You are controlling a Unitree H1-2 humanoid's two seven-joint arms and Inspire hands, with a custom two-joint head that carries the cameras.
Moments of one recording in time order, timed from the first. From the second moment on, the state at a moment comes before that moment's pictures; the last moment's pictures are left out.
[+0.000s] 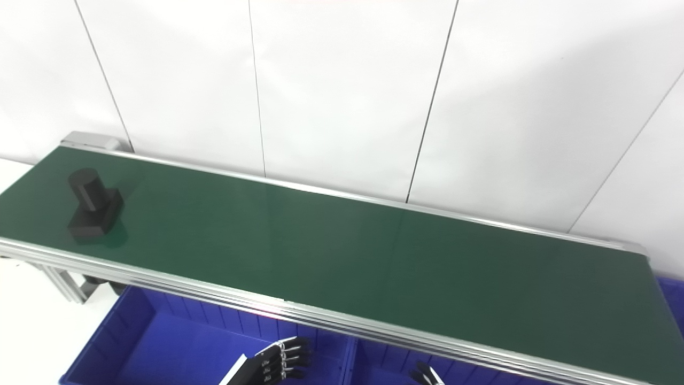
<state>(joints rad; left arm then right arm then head) 0.15 -0.01 -0.12 0.42 -0.06 -0.43 -0.21 0.15 -0.10 0.20 0.34 -0.07 -0.41 0.01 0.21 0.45</state>
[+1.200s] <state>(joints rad) 0.12 -0.05 -0.11 0.48 -0.03 -0.43 -0.19 0.17 -0.13 0.16 0.09 0.00 -0.42 0.06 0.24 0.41</state>
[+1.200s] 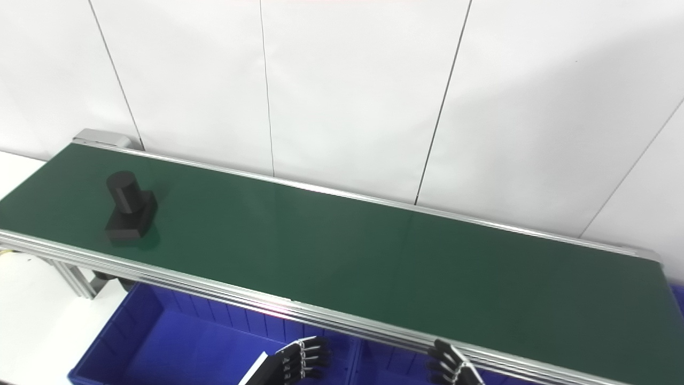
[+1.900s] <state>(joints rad) 0.09 -0.06 -0.12 0.52 -0.02 -0.43 -0.16 0.08 -0.17 0.13 -0.25 0.05 -0.36 0.15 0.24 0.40</state>
